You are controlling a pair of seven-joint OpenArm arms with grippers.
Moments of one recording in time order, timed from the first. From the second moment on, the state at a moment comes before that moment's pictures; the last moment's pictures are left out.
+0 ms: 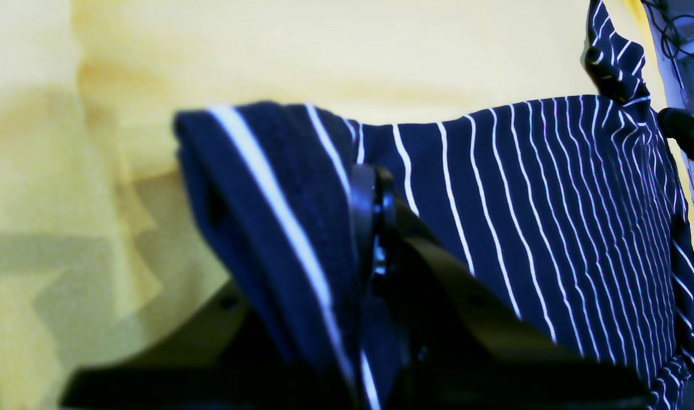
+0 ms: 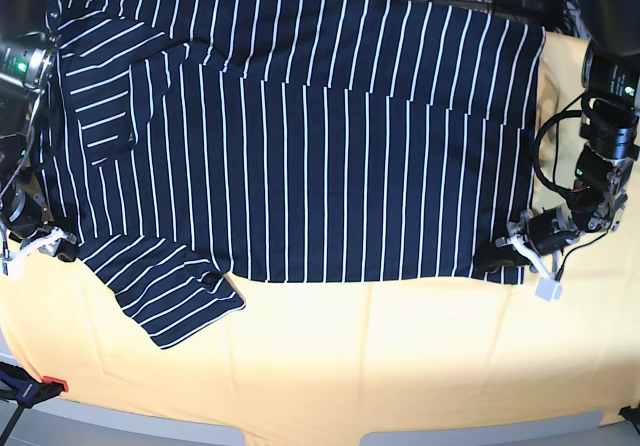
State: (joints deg) left arm -36.9 -35.5 33.9 30.9 -75.3 -44.1 31.9; right arm 27.7 31.1 15.5 35.0 27.5 39.7 -30.4
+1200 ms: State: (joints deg) left arm -40.5 -34.1 34.2 30.7 -54.9 -38.1 11.7; right arm 33.3 30.0 15.4 34.9 20.3 39.6 -22.8
